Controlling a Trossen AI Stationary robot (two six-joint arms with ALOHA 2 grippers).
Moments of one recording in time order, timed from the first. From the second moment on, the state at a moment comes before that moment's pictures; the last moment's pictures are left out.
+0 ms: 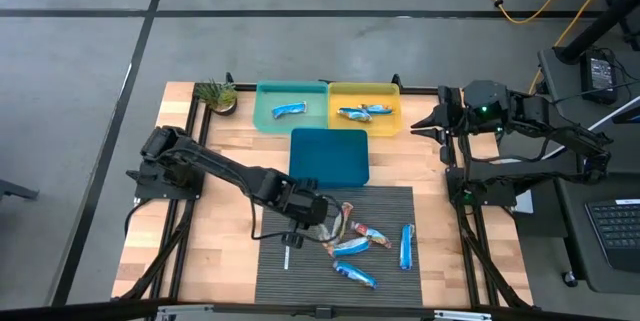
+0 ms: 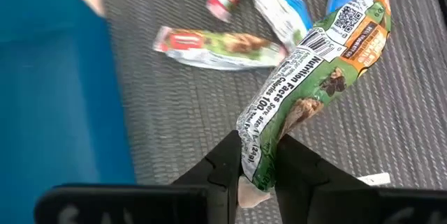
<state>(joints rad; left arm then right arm) -0.32 1.80 1.53 -0.83 -0.11 -0.10 -0.24 0.84 1.21 -0.97 -0.07 -0.22</state>
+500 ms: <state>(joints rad) -0.31 1.60 1.53 -0.85 -0.44 -0.18 -0.24 0.84 1.21 -0.96 -0.15 -0.35</state>
